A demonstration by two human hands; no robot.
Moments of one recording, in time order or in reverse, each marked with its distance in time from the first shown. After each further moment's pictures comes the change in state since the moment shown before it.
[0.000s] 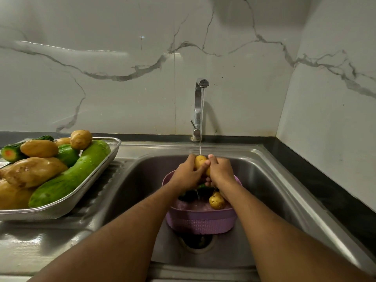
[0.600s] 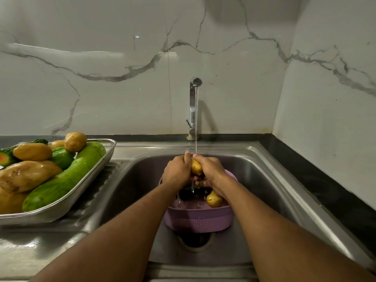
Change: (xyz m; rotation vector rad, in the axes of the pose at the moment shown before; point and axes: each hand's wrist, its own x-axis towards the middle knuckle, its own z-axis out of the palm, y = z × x) left_hand 0.005 -0.003 -0.004 0.043 0.236 -0.115; right_hand -0.013 -0.009 0.003 0.258 -0.230 0.113
